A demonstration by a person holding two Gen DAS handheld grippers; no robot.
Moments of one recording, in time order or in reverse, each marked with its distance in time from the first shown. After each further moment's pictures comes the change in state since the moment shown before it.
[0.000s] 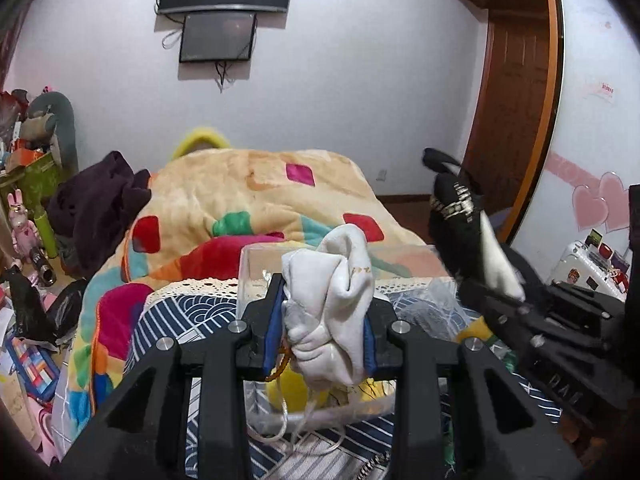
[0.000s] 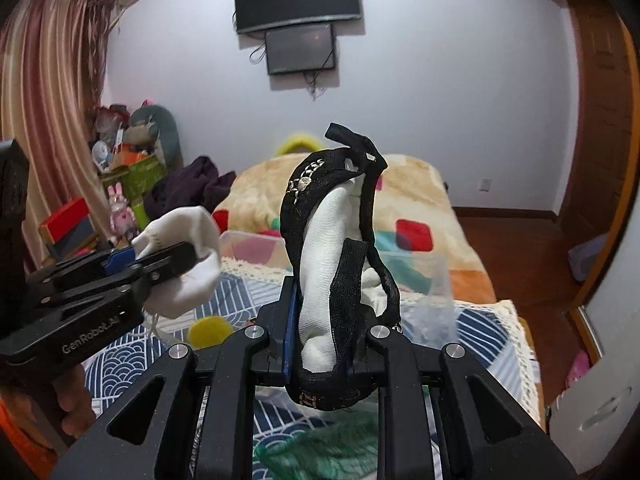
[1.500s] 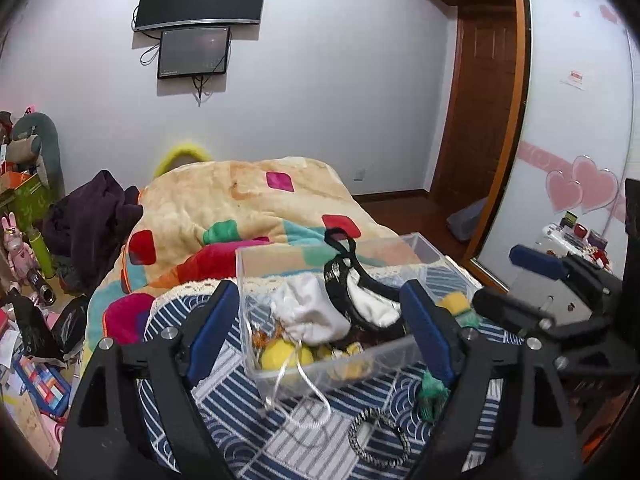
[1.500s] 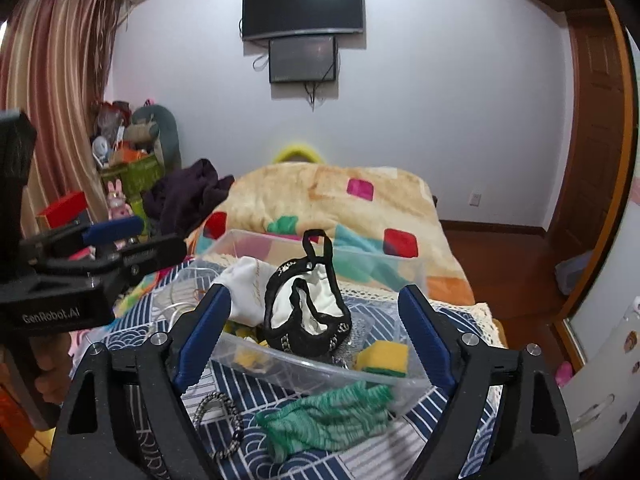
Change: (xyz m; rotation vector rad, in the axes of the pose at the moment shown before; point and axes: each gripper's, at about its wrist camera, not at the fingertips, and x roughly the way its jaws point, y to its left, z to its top) left arm -0.062 -0.010 -0.009 0.073 -0.026 -0.073; right arm -0.053 0.001 0.008 -0.041 -0.046 -0.039
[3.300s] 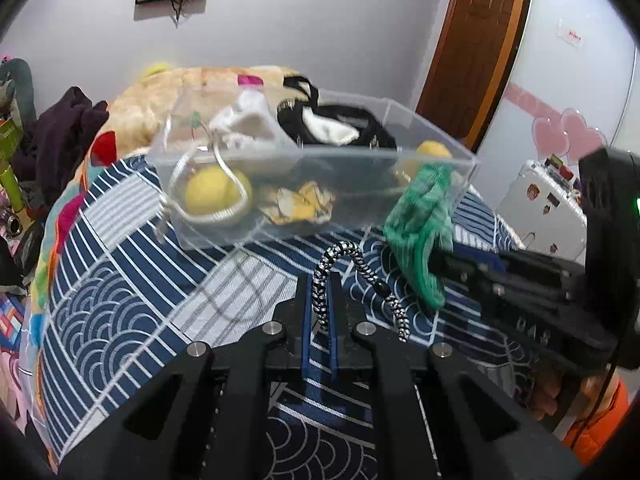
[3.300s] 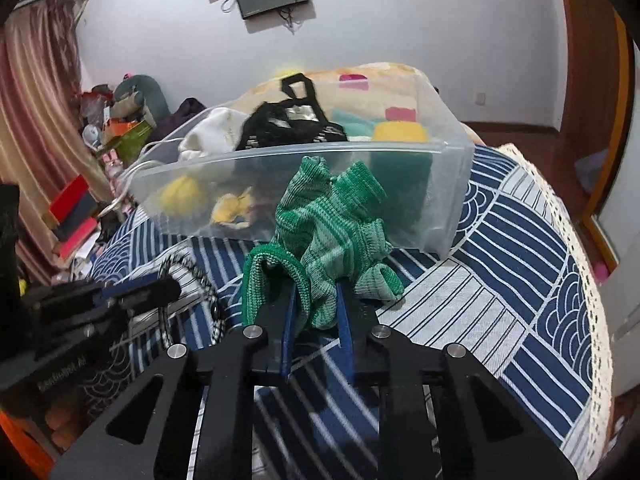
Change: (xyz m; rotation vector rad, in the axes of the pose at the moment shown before) left arm 0.032 -0.032 -0.101 -0.043 0.240 -0.090; right arm 0.035 -0.012 -0.101 0.181 0.253 0.073
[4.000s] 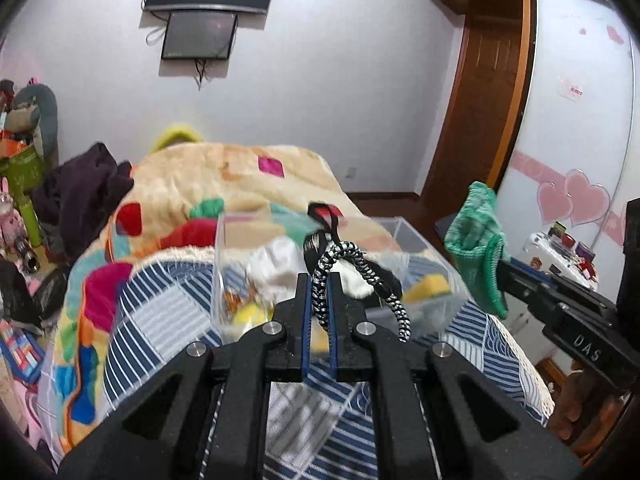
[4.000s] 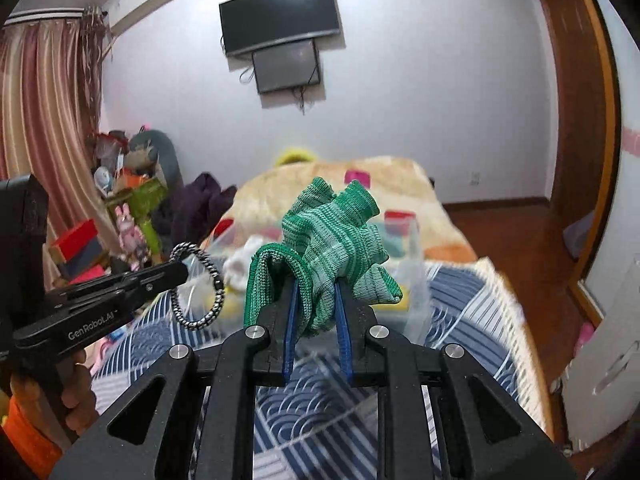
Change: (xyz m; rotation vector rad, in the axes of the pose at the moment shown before) left arm -0.050 0.013 0.071 -0.031 -0.247 0.053; right arm -0.065 0.014 0.051 -0.054 -0.288 -0.037
